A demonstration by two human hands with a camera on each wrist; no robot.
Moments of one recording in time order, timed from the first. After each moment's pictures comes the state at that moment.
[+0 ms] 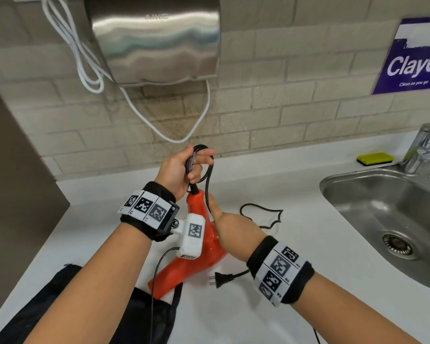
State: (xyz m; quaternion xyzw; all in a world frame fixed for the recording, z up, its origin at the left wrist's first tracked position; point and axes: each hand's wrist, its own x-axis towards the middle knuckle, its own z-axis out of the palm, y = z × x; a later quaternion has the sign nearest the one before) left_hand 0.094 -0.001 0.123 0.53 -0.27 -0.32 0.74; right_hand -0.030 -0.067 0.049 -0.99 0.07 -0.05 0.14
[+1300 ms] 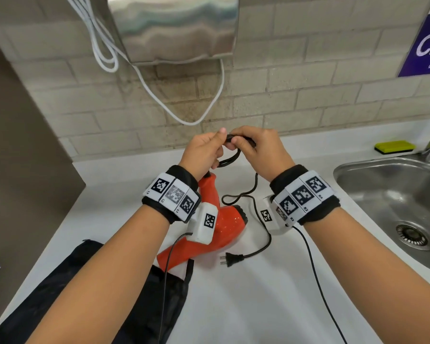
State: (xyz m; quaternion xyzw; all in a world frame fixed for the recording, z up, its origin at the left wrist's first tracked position) left_hand 0.080 -0.001 0.115 0.67 -0.36 -0.15 0.63; right_hand -0.007 -0.114 0.119 -0.88 0.04 -0.34 0.34
